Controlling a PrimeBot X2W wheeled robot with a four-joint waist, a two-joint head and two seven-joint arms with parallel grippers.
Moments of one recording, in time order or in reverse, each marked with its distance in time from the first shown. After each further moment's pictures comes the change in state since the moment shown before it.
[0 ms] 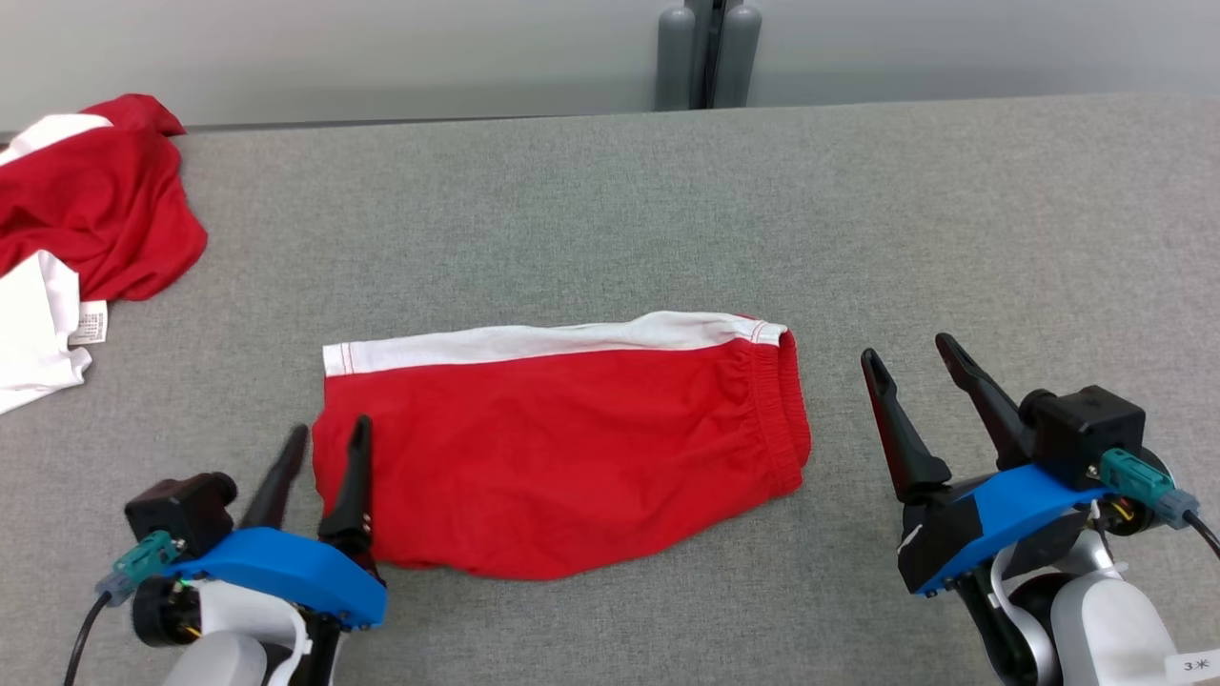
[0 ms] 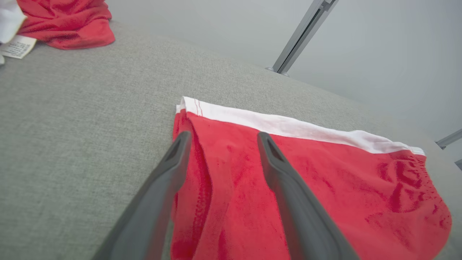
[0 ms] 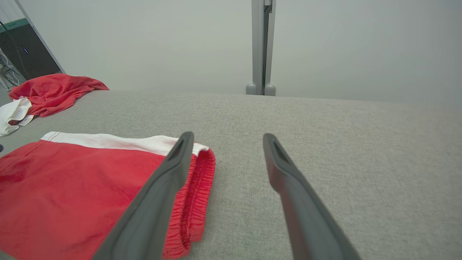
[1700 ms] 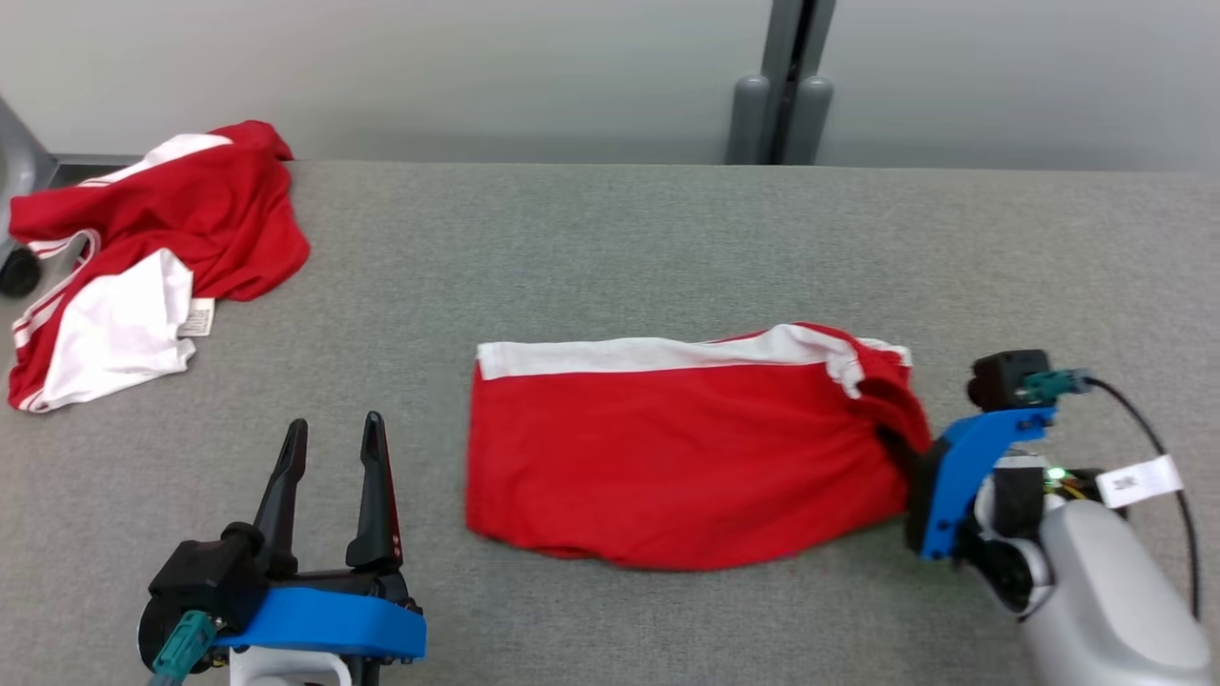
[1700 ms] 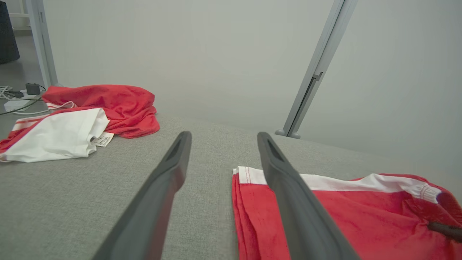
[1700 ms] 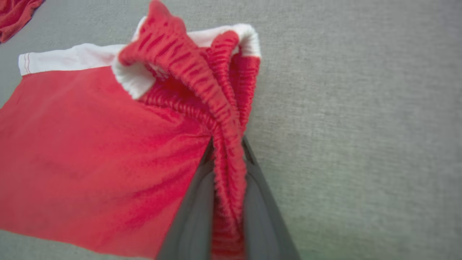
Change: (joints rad) left arm 0.099 -0.035 -0.016 -0.183 0.225 0.148 -0.186; right arm -0.283 -0.070 0.035 0.649 0.199 0.000 0.248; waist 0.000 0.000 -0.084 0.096
